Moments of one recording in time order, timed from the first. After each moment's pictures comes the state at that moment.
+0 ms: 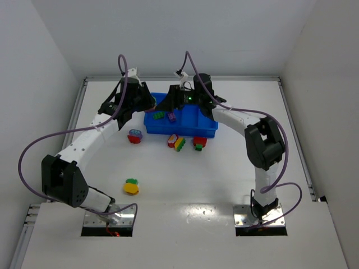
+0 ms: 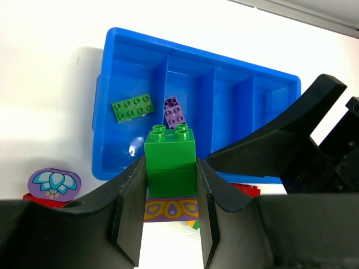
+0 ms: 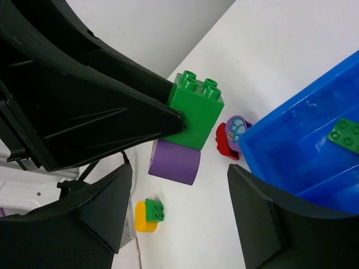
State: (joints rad) left arm -0.35 1.43 1.26 -0.33 -0.10 -0.53; right arm 0.51 2.00 1.47 0.29 -0.80 0.56
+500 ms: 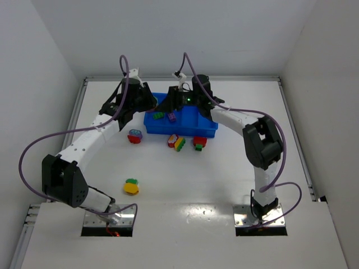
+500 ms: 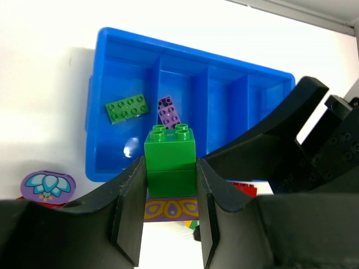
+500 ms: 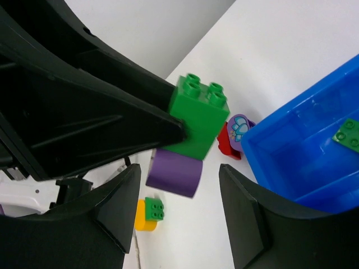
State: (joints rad) left arm -0.37 1.43 1.25 -0.31 -0.09 -0.53; right arm 0.52 2.01 1.47 0.30 -0.81 0.56
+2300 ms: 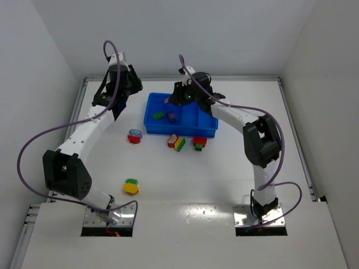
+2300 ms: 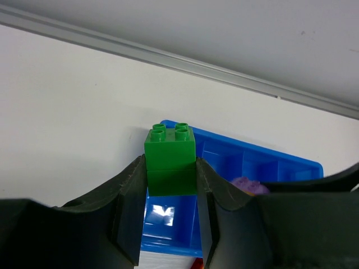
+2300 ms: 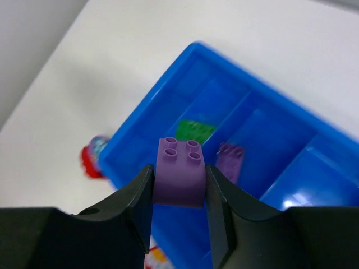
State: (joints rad) left arm -0.25 1.50 1.38 -0.19 -0.25 -0.44; right arm 0.51 2.02 1.53 0.07 -0.34 0.28
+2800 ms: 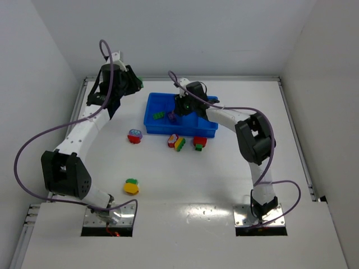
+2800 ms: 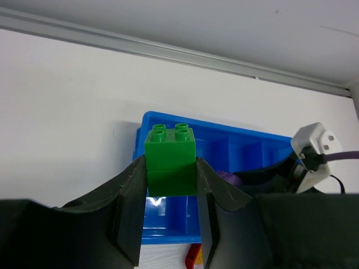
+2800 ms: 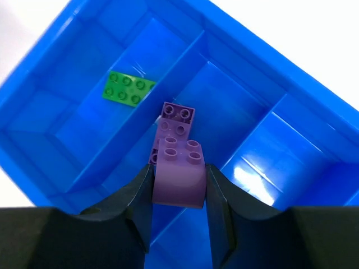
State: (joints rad) left arm -0.18 1.50 1.37 -0.19 -0.04 -0.42; right arm 0.52 2.12 1.54 -0.02 -0.16 0.05
